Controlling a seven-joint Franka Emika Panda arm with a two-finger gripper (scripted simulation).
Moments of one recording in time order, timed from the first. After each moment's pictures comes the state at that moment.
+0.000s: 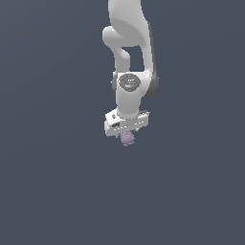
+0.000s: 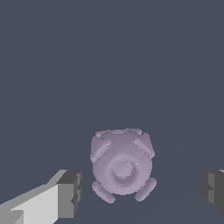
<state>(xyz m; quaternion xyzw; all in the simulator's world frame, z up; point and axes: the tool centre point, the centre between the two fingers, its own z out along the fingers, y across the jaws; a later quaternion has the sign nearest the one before) -0.034 0.020 0.100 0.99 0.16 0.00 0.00</state>
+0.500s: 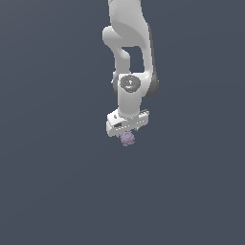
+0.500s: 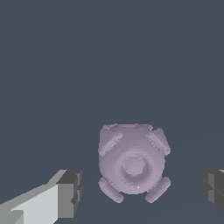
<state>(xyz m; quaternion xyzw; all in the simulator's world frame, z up) -0.045 0.025 0.090 0.98 0.19 0.00 0.00</state>
